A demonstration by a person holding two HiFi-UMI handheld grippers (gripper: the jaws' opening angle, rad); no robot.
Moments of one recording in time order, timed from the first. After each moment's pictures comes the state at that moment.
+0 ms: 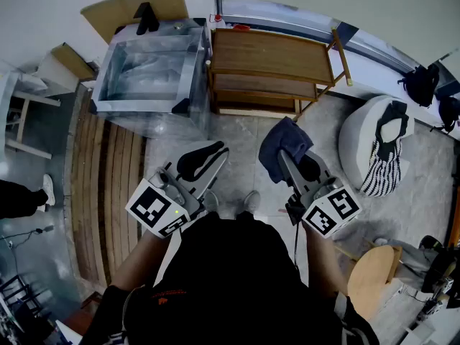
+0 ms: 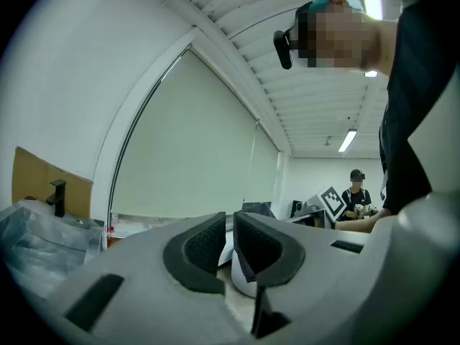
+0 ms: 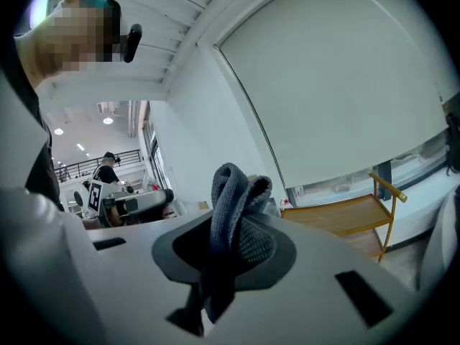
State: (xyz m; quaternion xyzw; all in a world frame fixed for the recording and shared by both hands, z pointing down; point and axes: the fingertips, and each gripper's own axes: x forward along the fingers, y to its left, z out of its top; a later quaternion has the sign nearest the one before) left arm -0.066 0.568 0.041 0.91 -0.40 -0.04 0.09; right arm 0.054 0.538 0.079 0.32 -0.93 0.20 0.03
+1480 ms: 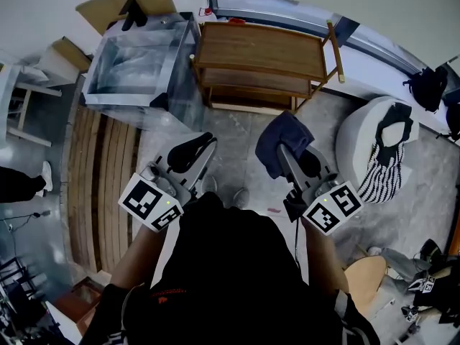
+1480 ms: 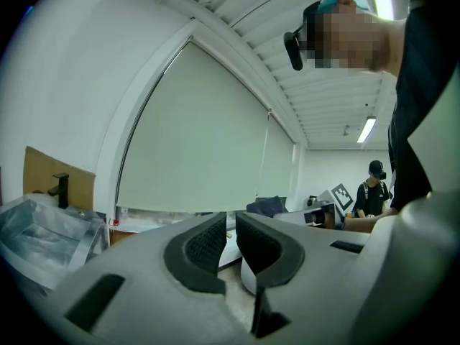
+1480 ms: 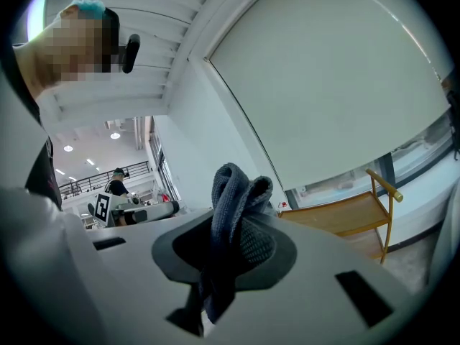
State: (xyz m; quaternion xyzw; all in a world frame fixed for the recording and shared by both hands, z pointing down) left arm 0.020 0.529 0.064 0.88 -0.46 -0.02 0.11; right arm 0.156 0.497 0.088 0.28 -0.93 0.22 -0.01
